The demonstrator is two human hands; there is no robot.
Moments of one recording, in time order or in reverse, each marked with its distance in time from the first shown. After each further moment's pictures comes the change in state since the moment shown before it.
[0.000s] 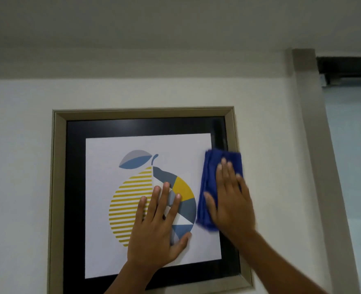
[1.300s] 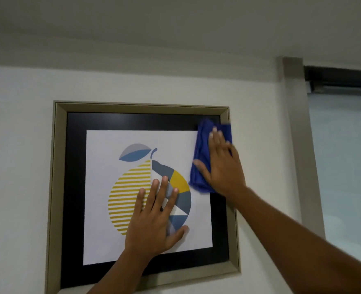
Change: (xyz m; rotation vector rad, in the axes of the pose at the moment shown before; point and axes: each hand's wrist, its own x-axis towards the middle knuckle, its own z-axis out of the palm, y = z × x) left_hand -0.002 0.000 -0.002 -0.038 -0.009 0.006; right_hand 0.080 0.005 -0.022 -0.034 -0.048 -0.093
